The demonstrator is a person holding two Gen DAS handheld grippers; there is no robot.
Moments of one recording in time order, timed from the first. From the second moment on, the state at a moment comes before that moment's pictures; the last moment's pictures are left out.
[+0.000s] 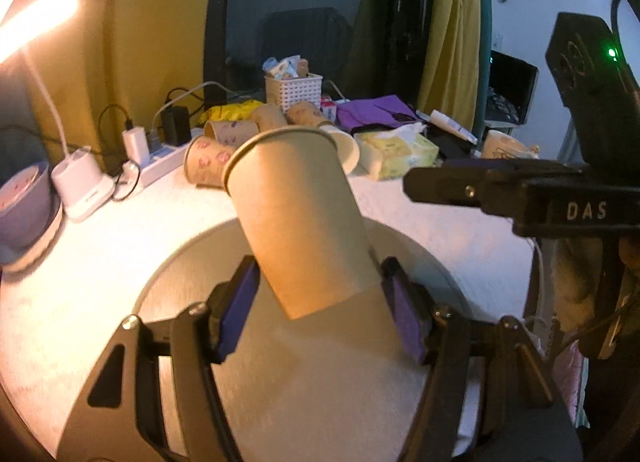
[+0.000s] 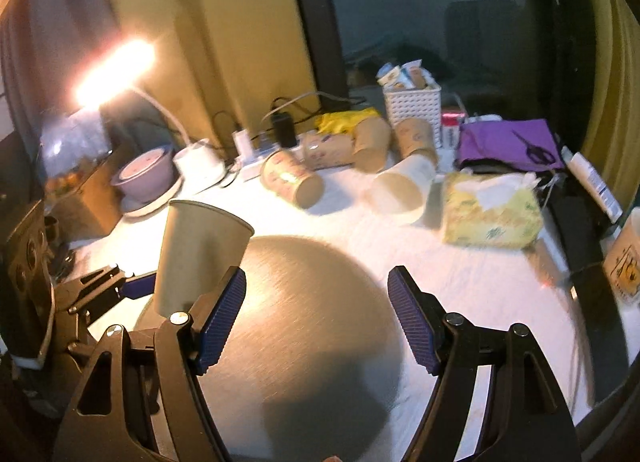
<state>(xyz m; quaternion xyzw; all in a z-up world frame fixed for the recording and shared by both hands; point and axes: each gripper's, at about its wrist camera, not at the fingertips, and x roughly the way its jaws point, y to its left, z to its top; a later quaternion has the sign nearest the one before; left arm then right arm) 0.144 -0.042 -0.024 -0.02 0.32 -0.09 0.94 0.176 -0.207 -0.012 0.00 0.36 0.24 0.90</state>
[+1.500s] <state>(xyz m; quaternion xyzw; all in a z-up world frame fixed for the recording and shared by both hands) 0.006 -0.048 -0.047 -0.05 0.22 -0.14 0.96 0.099 -0.140 -0.029 0.10 0.47 0.40 0.78</state>
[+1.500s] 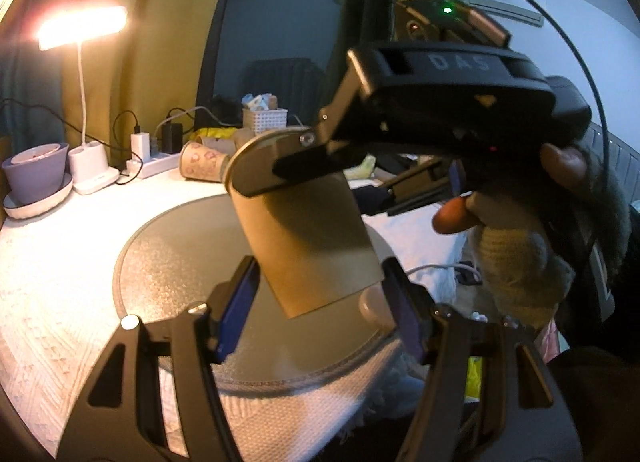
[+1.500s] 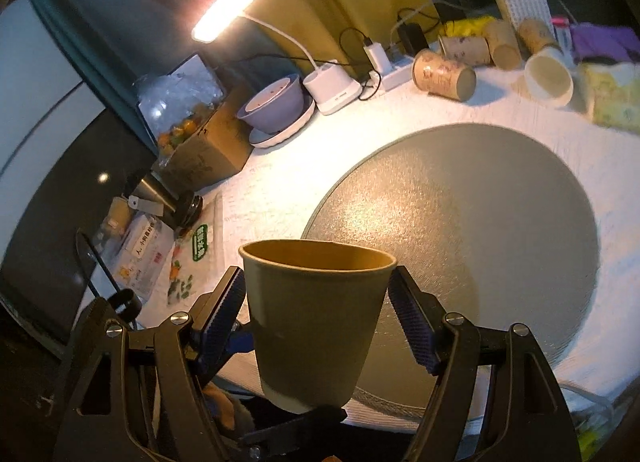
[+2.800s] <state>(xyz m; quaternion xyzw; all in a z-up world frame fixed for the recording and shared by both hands) 0.018 -0.037 -0.055 -0.07 0.26 -0.14 0.95 0.117 -0.132 -0.037 0.10 0.48 0.42 0.77</state>
